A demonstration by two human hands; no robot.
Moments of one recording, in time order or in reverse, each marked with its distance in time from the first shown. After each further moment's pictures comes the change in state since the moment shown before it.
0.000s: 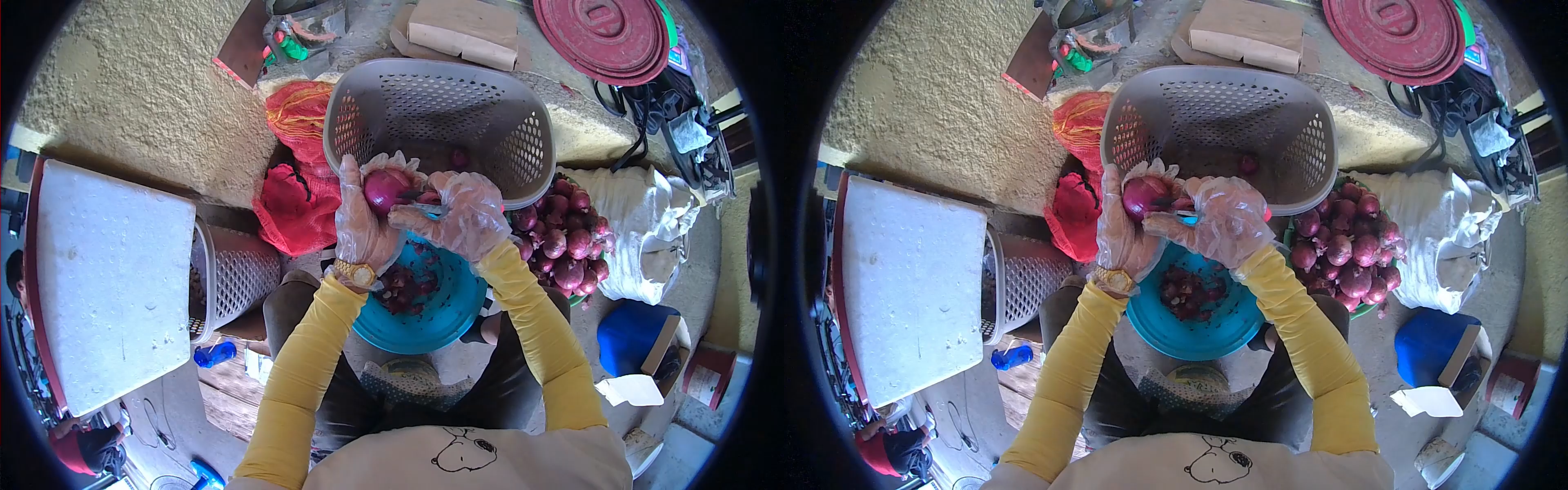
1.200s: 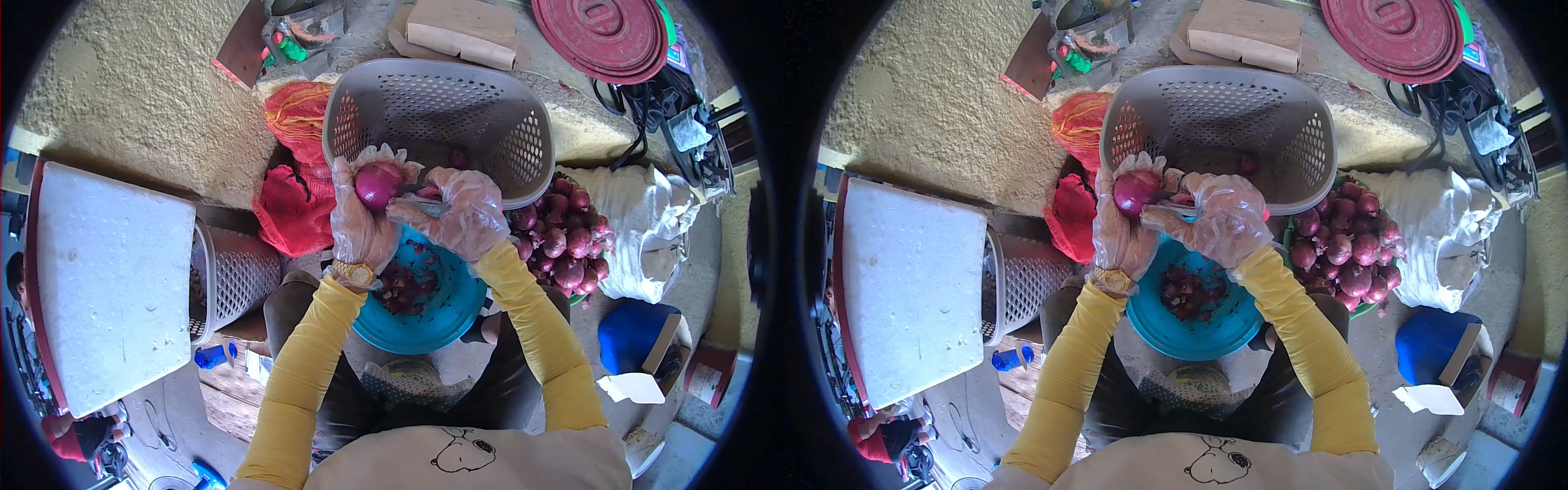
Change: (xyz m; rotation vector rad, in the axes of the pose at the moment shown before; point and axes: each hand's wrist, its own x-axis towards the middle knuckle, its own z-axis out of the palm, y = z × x) left_hand 0.002 -0.001 0.006 -0.152 -0.047 0.100; right_hand 0.019 -0.009 -0.014 0.124 -0.120 0.195
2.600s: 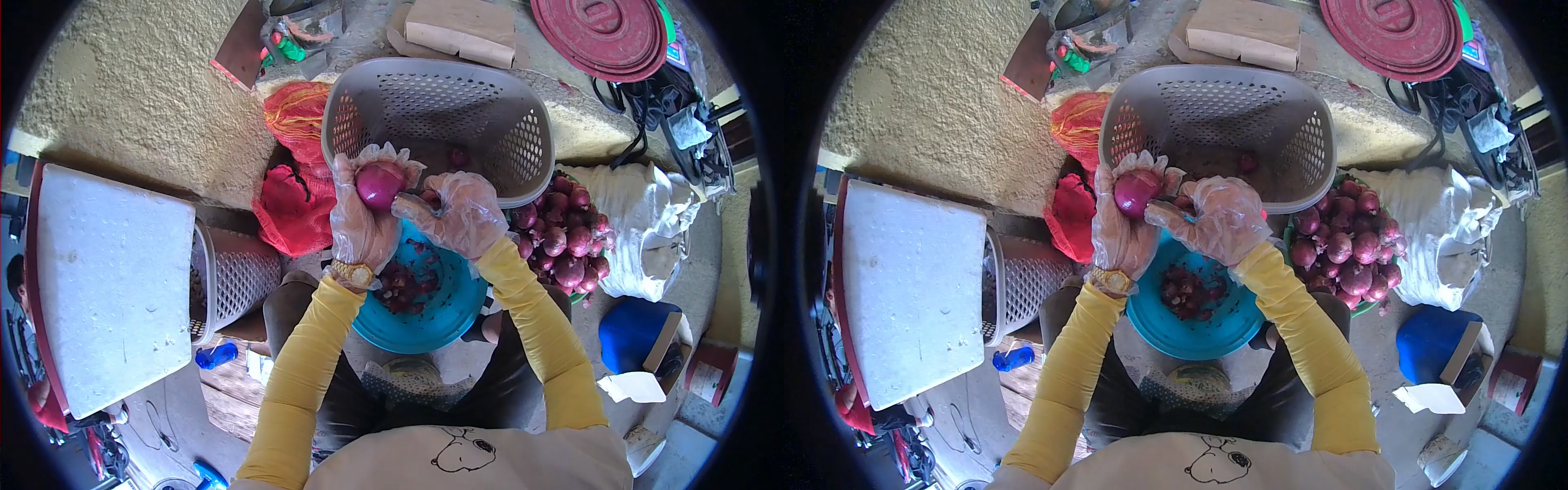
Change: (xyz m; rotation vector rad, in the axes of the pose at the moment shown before) left_hand 0.000 -0.001 0.000 0.008 -0.042 0.017; right_hand -0.003 0.007 0.000 0.132 -0.216 0.111
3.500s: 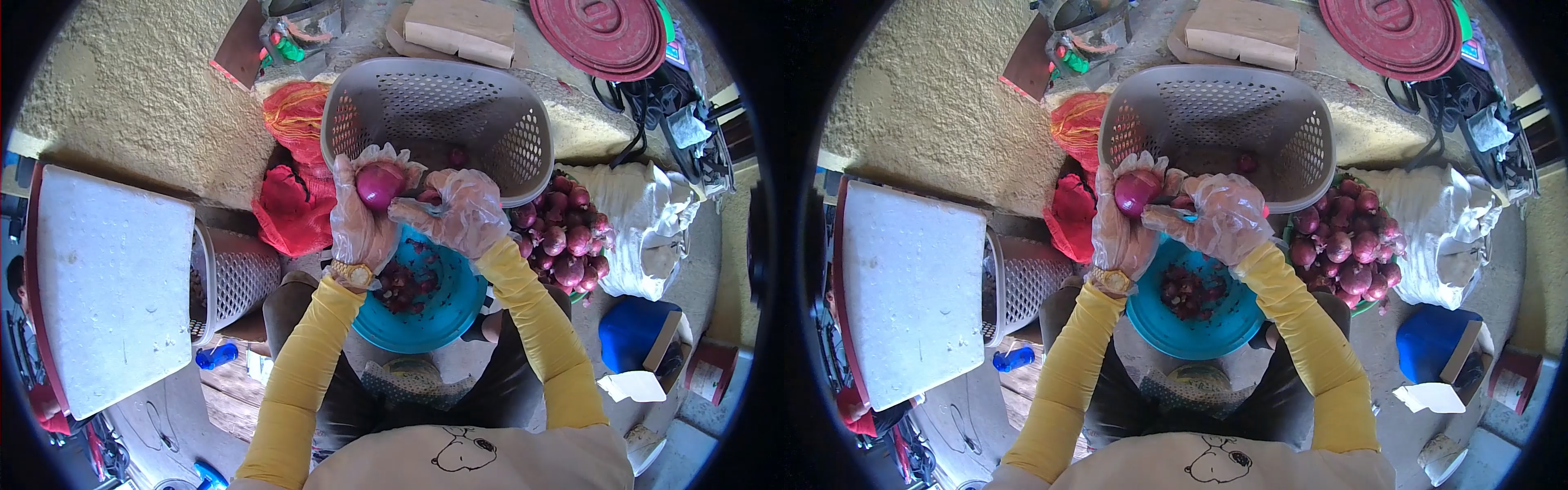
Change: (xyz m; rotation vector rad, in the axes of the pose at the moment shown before) left_hand -0.002 0.002 -0.001 0.006 -0.013 -0.049; right_hand 0.003 -0.007 -0.011 -0.036 0.002 -0.003
